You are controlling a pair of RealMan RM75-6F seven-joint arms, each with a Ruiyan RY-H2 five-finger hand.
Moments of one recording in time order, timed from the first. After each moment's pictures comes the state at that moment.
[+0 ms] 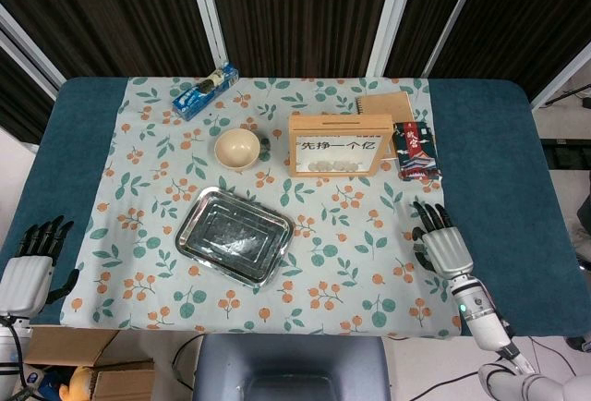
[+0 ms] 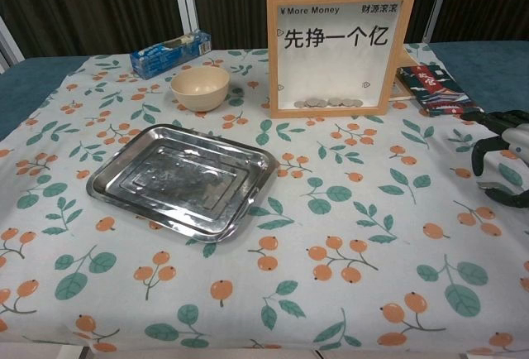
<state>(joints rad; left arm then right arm) -0.18 -1.24 -0.05 -1.37 1.46 1.39 -0.03 0.39 -1.68 0.04 -0.88 -1.49 1.18 -0.05</state>
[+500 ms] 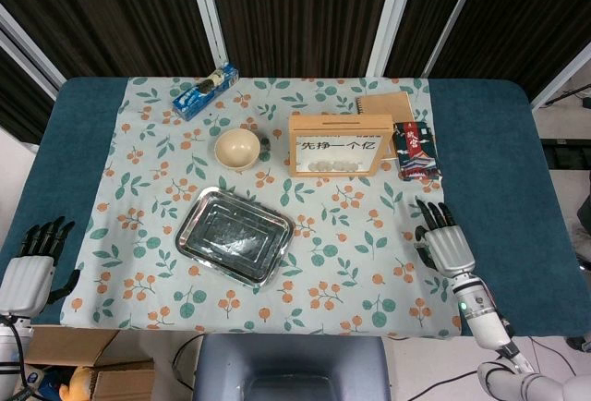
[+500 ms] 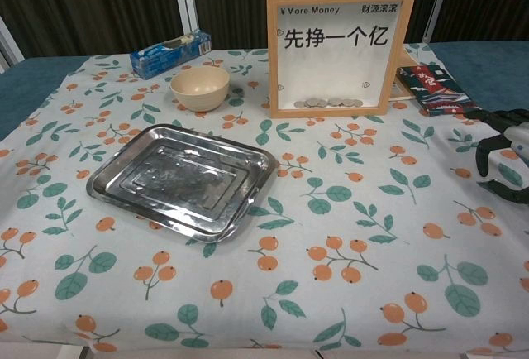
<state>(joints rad) -0.18 -1.24 -0.05 -1.37 1.45 1.38 -0.03 0.39 -1.68 0.05 -0.87 -1.47 1.17 -0.05</state>
